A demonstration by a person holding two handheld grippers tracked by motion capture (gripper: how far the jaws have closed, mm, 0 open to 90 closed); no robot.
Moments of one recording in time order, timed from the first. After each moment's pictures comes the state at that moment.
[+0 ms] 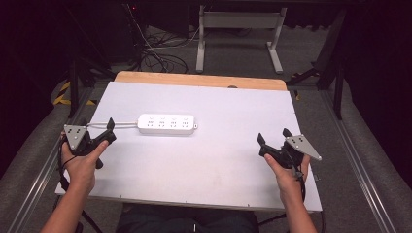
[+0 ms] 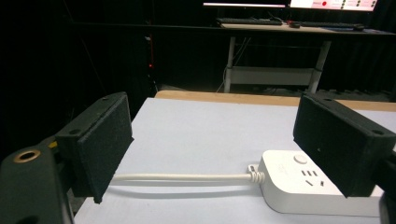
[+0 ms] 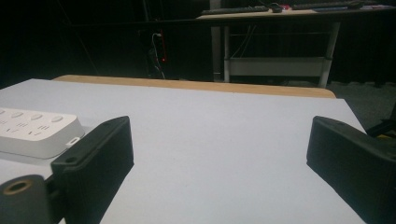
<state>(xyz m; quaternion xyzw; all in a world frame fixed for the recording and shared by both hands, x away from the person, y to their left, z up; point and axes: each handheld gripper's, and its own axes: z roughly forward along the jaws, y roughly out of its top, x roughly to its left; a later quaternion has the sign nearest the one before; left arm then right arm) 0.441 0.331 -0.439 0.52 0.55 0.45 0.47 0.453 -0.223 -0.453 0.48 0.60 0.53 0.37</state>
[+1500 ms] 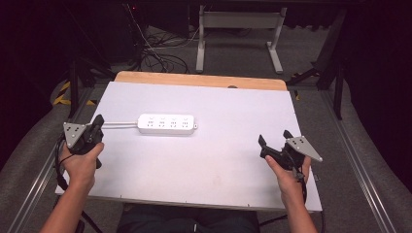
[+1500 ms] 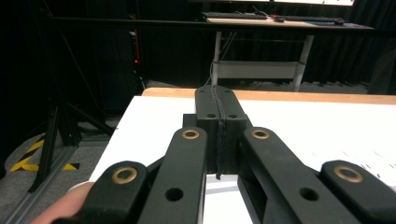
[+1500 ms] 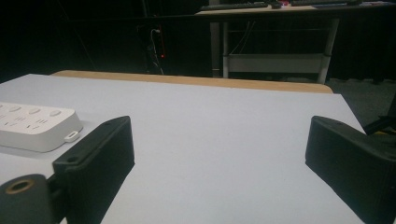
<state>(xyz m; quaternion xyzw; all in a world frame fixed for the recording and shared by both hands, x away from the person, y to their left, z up) 0.442 0.335 -0.430 0.55 0.53 0.43 0.48 0.450 -0.226 -0.455 0.48 0.61 0.52 0.37</state>
